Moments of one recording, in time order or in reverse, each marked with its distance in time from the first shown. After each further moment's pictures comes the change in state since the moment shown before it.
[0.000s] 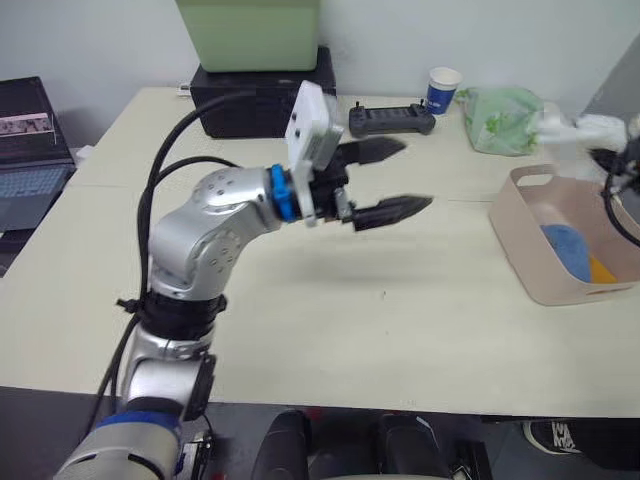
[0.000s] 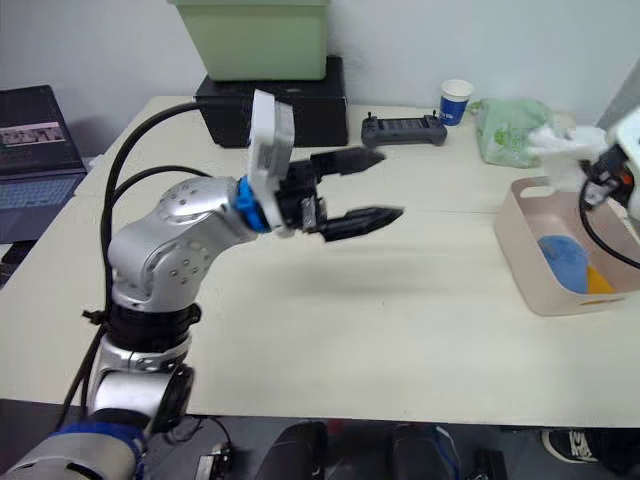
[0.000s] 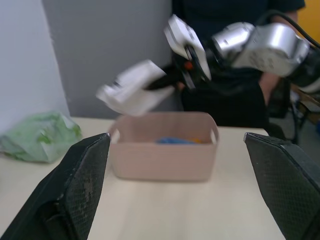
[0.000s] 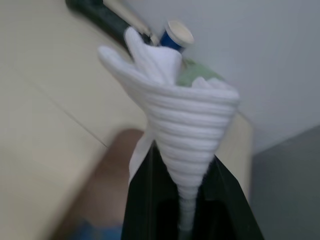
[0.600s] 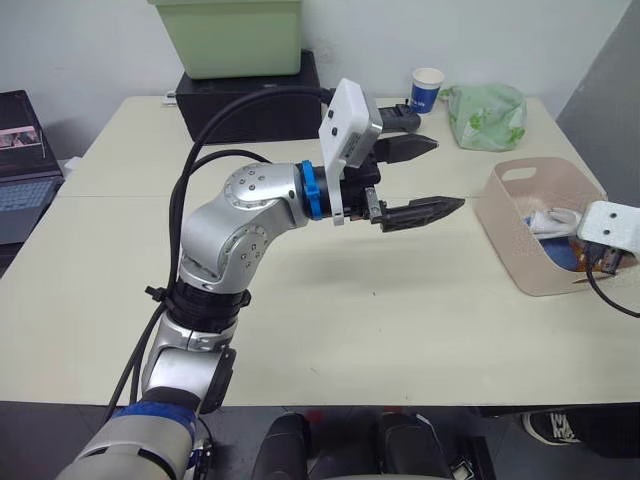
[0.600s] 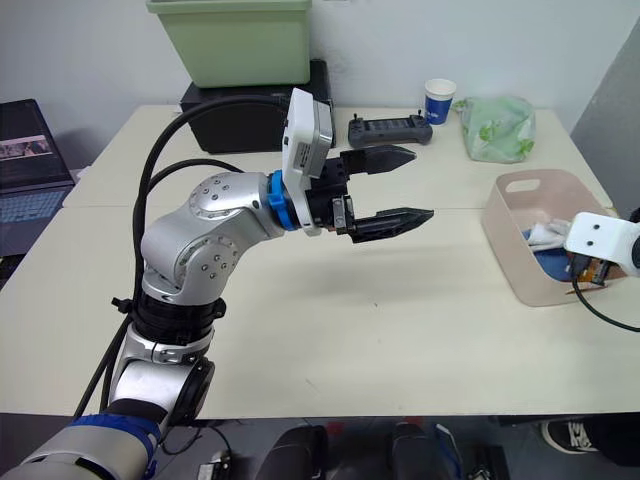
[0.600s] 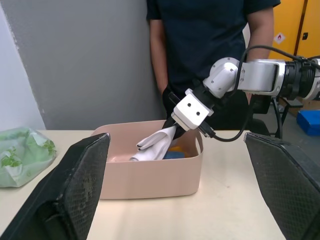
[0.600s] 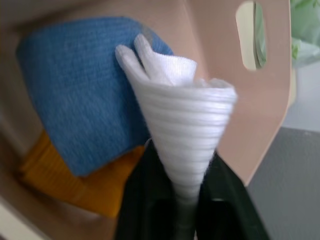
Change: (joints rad) left arm -0.015 -0.048 -0.063 0.013 0.051 -0.019 -0.018; right arm 0.037 -0.040 0.212 0.253 -0.296 -0.462 0.205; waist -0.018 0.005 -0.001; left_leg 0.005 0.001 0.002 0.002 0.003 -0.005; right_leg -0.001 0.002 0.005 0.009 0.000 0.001
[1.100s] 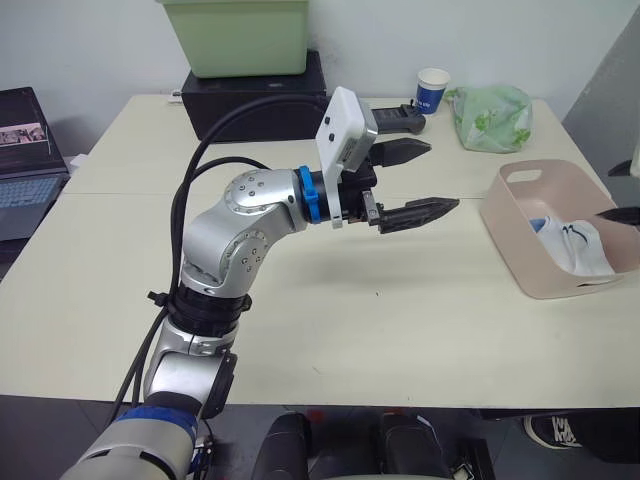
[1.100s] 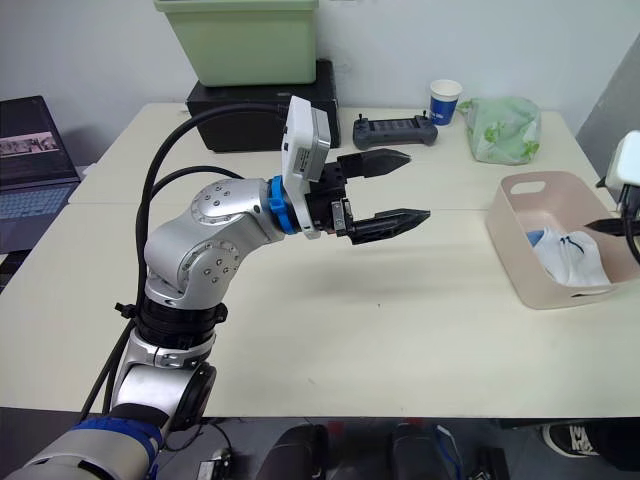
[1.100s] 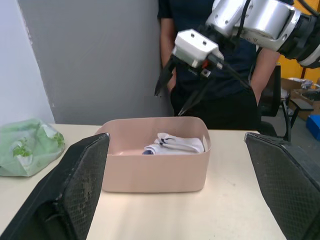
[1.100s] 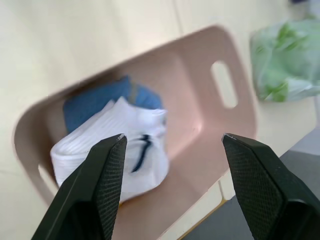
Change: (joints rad) left arm 0.022 -0.011 0.010 0.005 0.011 -0.006 0.015; right arm -0.361 -0.103 0.005 0.002 0.129 0.242 0.462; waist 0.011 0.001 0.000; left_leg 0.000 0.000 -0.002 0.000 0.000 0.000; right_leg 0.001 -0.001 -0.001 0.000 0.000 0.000
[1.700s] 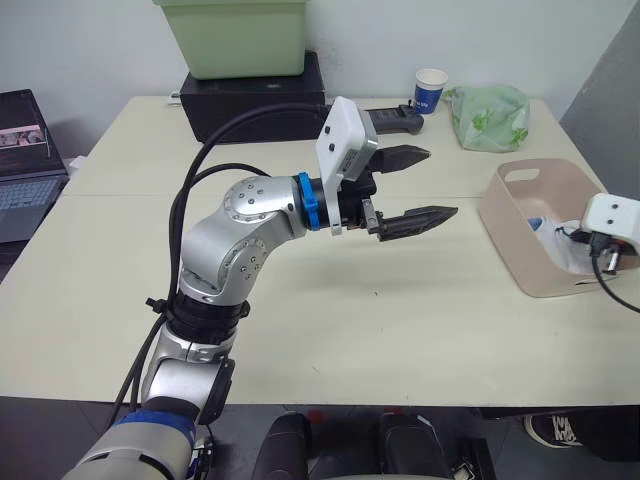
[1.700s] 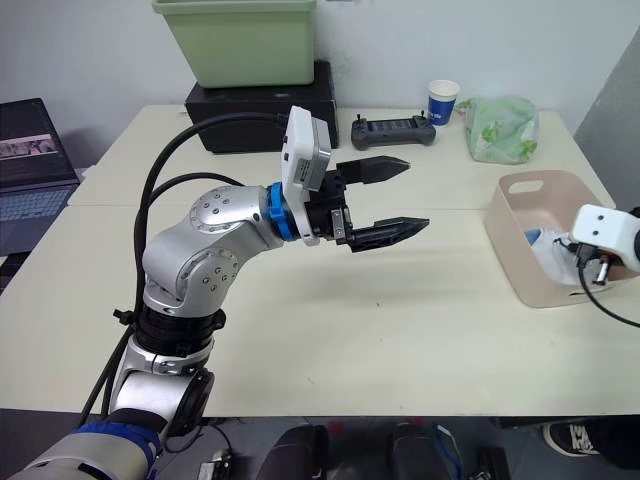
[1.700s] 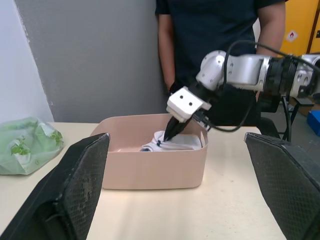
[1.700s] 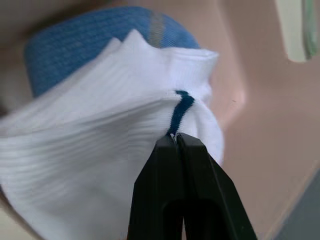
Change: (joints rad) left arm 0.030 0.006 -0.010 -0.043 0.006 0.005 0.005; right arm 0.110 0.225 0.075 0.387 -0.167 -0.373 -0.288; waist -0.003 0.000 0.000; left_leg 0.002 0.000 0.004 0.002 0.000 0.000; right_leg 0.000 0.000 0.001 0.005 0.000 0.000
